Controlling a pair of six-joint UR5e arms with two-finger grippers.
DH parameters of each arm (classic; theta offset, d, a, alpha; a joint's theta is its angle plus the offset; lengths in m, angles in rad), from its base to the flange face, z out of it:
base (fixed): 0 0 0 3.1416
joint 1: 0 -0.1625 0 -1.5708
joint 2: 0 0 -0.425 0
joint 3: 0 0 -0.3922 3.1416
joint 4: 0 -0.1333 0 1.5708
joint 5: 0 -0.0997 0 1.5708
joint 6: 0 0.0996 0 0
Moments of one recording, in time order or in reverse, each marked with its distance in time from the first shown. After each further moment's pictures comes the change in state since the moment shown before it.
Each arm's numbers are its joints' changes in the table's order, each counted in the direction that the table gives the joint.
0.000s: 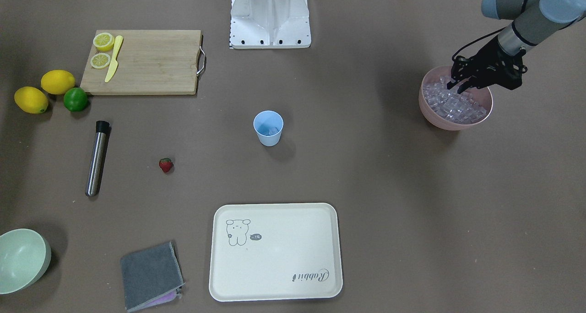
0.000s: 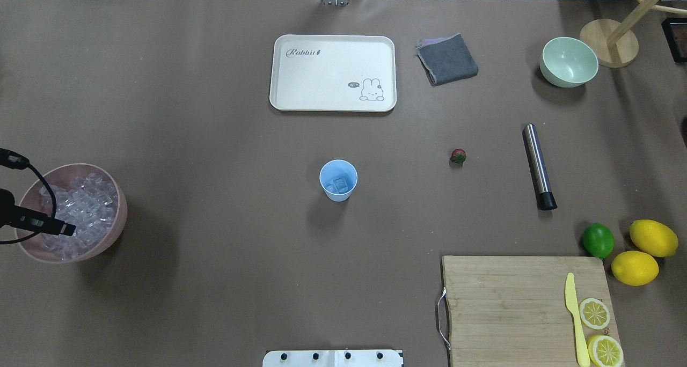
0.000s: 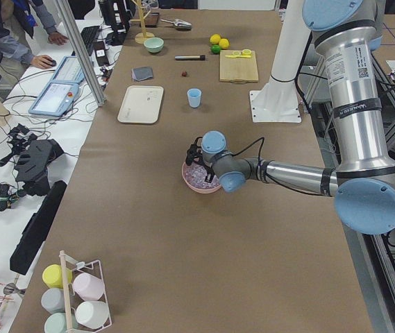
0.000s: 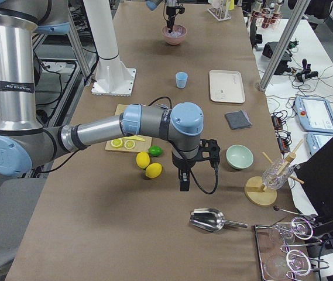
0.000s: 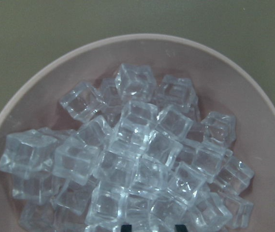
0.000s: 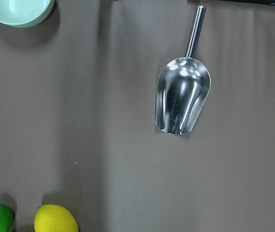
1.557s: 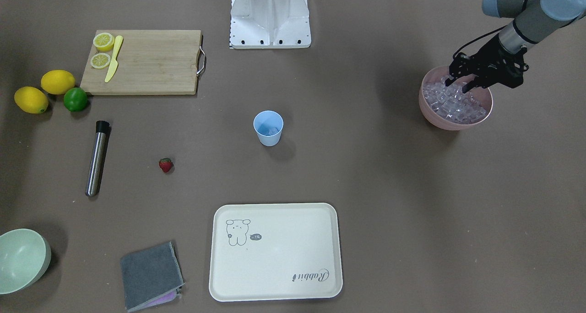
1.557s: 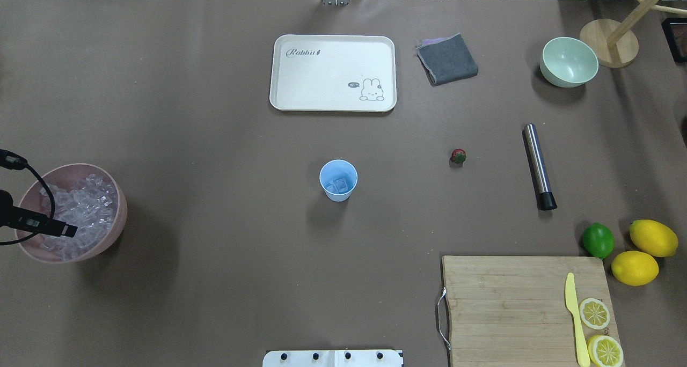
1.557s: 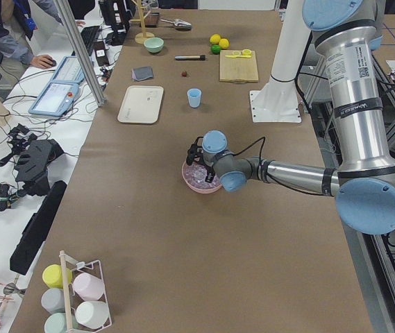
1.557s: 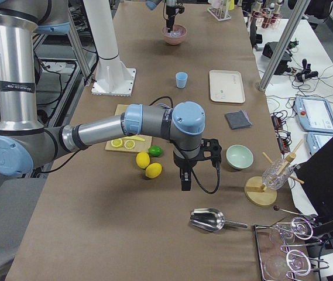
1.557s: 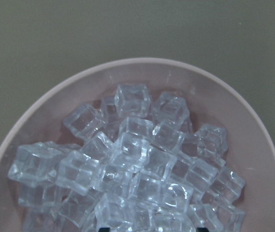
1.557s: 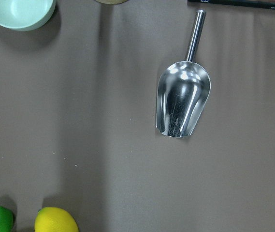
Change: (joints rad) left arm -0.002 0.005 -0.006 0.002 -0.003 -0.007; right arm 0.000 0.011 -0.005 0.000 0.000 0.001
